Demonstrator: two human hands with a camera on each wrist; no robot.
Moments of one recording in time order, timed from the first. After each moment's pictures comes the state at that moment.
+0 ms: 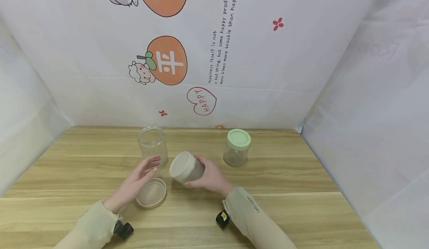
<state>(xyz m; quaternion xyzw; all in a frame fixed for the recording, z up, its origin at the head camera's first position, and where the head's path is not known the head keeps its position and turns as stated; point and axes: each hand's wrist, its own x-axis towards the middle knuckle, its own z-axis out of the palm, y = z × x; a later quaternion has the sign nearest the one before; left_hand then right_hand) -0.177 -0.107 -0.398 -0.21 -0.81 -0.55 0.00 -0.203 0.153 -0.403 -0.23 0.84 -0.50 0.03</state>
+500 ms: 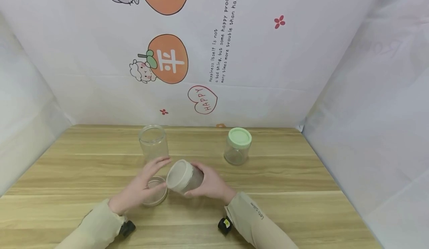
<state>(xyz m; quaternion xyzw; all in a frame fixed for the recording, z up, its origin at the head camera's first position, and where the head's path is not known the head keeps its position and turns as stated) -0.166 -0.098 -0.394 -0.36 -0.84 -0.39 0.11 -0.186 0.154 -0.405 -0.27 0.82 -0.50 0.09</state>
